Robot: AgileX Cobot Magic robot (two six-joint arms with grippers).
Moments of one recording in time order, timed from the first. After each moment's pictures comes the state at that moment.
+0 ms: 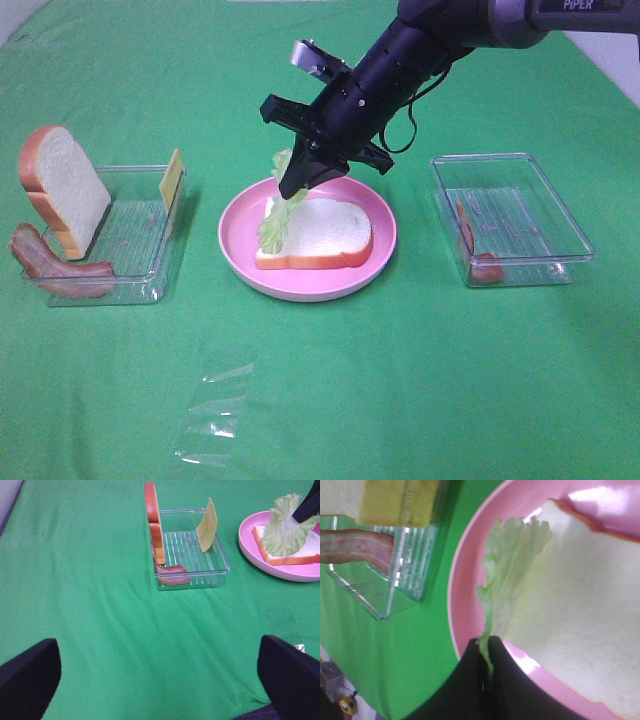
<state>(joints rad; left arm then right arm) -0.01 -0.01 -0.51 -0.09 1.08 0.03 0.39 2.32 -1.88 0.65 1.04 -0.21</state>
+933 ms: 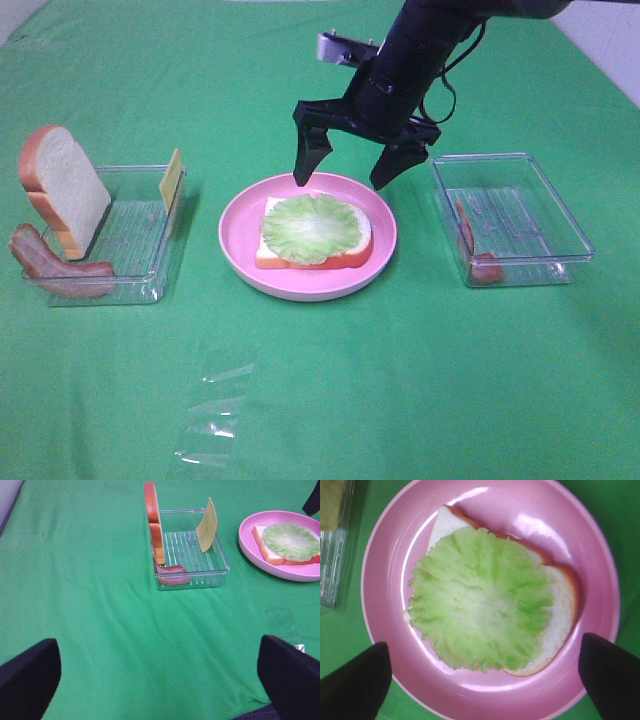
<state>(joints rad) -0.01 -0.01 -0.51 -0.09 1.08 0.03 0.39 2.23 -1.88 0.31 1.04 -0.05</state>
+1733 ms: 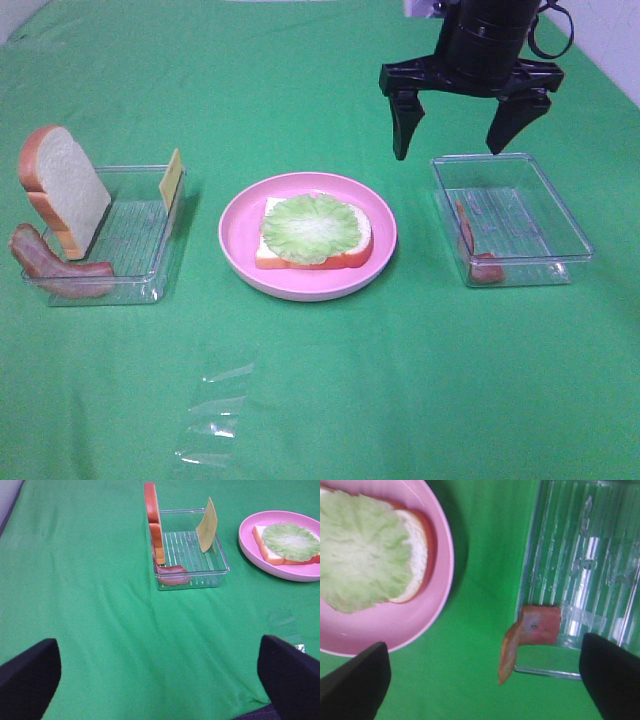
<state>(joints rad) -0.01 -0.01 -0.51 -0.09 1.08 0.03 0.33 2.04 -1.77 0.01 1.21 0.17</state>
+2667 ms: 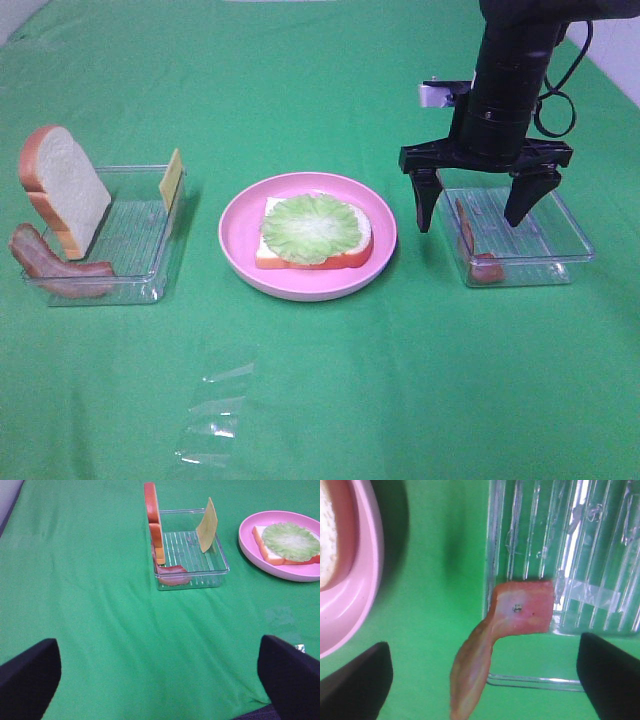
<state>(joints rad) -0.01 -0.01 -0.51 -0.09 1.08 0.03 0.29 2.13 -1.64 0.02 1.17 0.17</state>
